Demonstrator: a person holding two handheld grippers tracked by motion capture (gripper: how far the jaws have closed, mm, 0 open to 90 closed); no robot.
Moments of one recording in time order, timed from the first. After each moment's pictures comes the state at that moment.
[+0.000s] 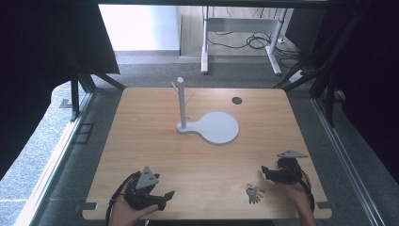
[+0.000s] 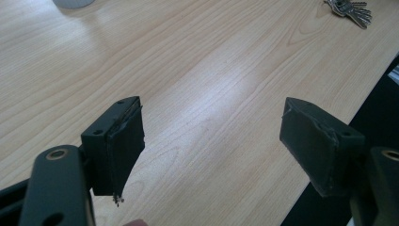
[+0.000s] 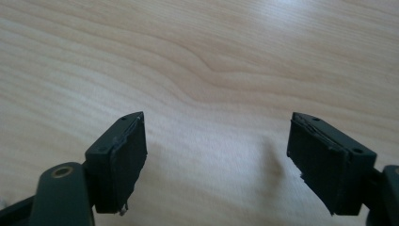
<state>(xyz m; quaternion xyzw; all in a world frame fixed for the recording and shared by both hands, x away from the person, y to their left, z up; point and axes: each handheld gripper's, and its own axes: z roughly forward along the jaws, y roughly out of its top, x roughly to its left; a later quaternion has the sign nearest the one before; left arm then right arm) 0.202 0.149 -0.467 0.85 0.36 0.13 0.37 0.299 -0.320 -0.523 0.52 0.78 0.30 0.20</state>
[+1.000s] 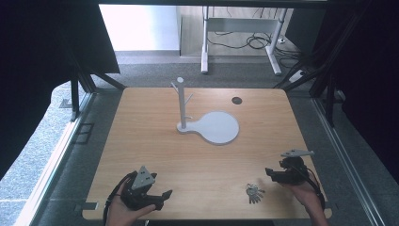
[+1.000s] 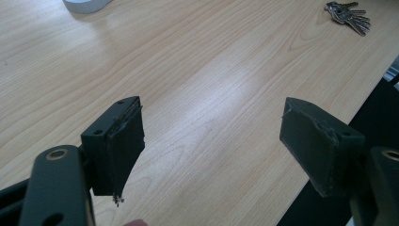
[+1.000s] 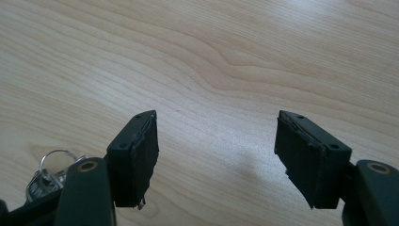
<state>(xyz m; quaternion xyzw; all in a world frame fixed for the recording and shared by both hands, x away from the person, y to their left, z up) 0.199 0.156 -0.460 0.84 0.37 0.13 0.37 0.289 -0.322 -0.491 0.50 0.80 0.28 0.17</state>
